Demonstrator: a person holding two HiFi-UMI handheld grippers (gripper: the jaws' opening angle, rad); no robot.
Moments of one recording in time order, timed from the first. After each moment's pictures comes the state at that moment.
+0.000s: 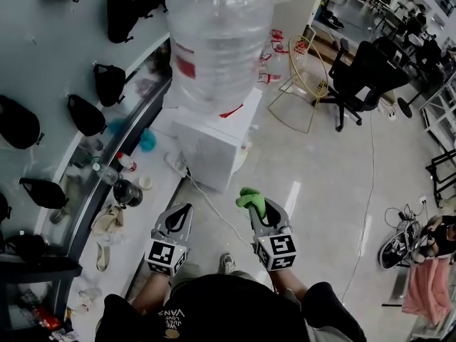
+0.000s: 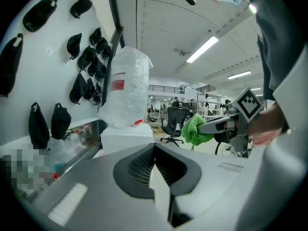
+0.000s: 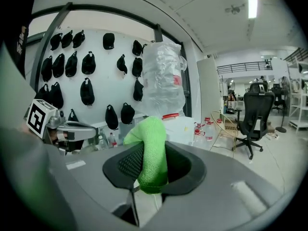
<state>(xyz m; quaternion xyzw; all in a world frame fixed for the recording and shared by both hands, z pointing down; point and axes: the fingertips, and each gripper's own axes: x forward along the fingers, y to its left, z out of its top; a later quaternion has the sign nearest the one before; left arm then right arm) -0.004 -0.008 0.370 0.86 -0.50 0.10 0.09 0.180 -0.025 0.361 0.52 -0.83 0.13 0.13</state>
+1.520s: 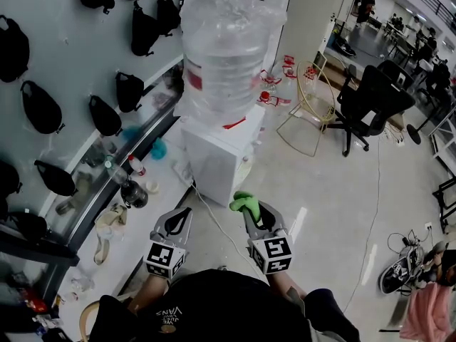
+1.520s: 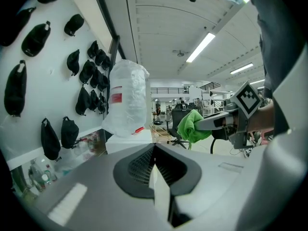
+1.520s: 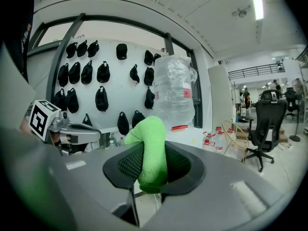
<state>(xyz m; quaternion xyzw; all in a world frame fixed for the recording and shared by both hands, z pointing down) 0.016 0.028 0.328 0.84 -0.54 0.10 0.05 0.180 -0.006 0.312 0.47 -0.87 0.09 0.10</state>
